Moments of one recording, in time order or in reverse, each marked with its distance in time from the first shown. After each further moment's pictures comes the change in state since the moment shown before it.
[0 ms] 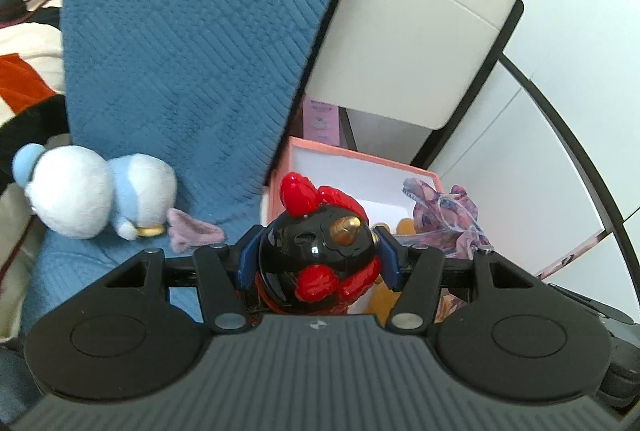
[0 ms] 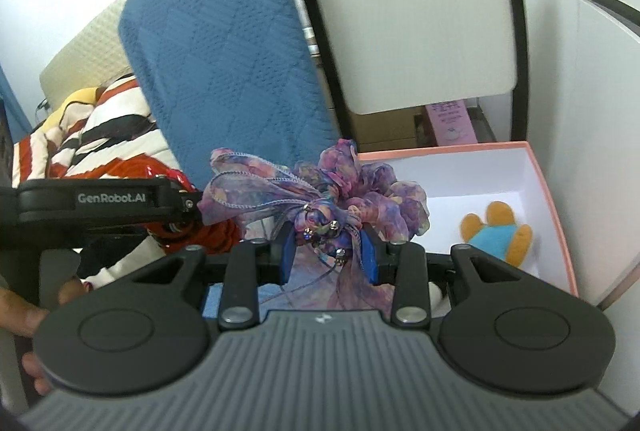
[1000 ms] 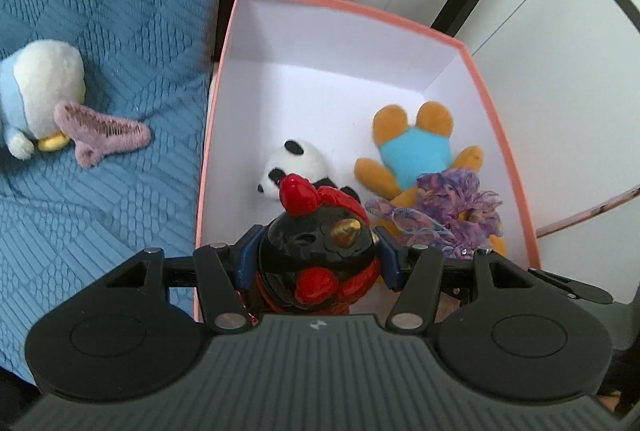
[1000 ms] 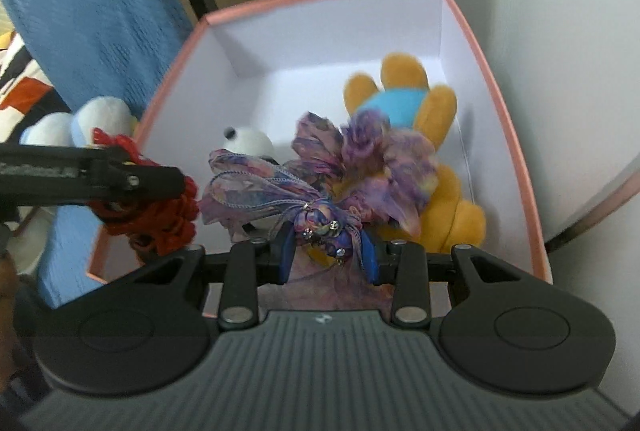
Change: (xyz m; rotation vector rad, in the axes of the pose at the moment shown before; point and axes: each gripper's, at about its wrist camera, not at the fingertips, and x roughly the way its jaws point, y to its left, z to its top) left arm 0.180 -0.028 -0.067 0.030 0.303 0.028; right arm 0.111 -0.126 -0.079 0.076 0.318 -0.159
